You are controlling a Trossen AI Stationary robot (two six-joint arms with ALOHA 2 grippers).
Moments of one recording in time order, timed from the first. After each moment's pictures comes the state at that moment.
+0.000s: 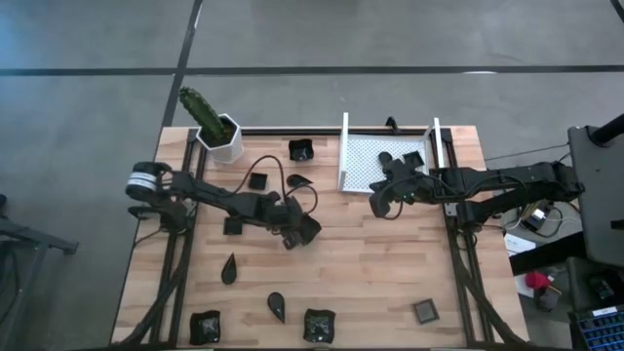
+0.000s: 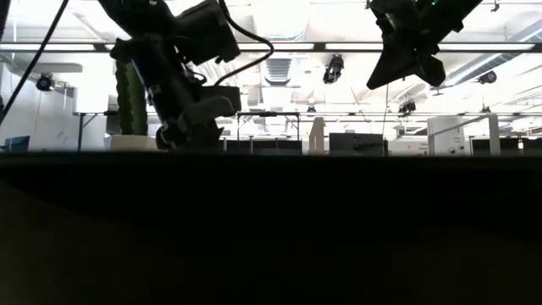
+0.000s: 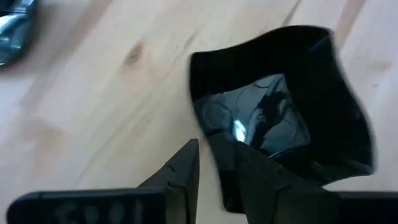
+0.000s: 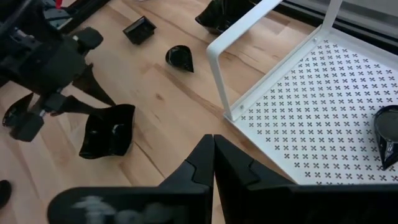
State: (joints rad) left arm -0.08 1.66 0.93 -0.32 -0.20 -0.56; right arm 0.02 1.08 0.85 -0.54 0.40 0.75
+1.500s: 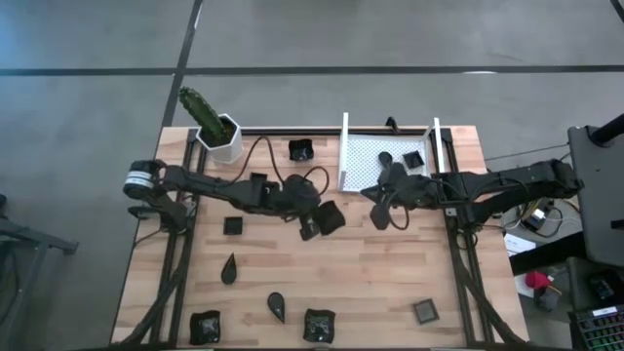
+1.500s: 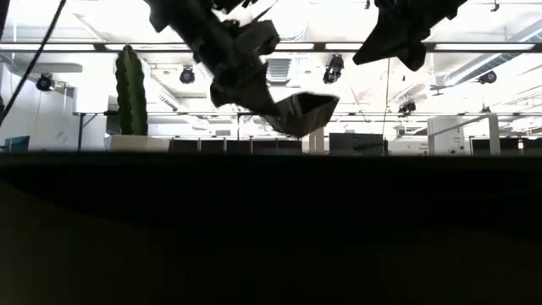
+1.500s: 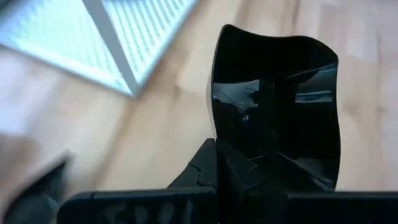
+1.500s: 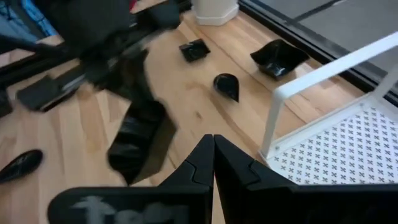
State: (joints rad) left arm -0.04 1.63 1.15 -0.25 -0.23 -0.28; right arm 0.10 1.08 0.85 -0.37 0.38 0.48
